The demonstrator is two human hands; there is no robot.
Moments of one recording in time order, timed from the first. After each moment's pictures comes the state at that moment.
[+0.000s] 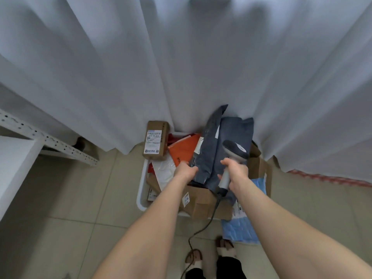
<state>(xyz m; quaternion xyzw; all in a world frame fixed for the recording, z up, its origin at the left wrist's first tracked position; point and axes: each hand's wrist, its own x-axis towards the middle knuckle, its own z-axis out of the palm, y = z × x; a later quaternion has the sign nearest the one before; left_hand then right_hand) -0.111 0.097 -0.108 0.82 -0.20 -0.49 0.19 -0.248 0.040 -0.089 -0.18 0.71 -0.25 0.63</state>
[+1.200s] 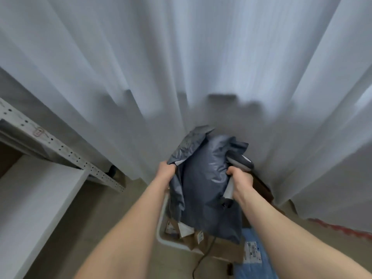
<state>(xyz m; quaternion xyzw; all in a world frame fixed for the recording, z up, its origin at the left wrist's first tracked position) 0.000 0.072 0.055 0.82 -0.10 -0.39 0.40 -0.192 -0.016 0.042 -0.26 0.68 -0.25 0.64</state>
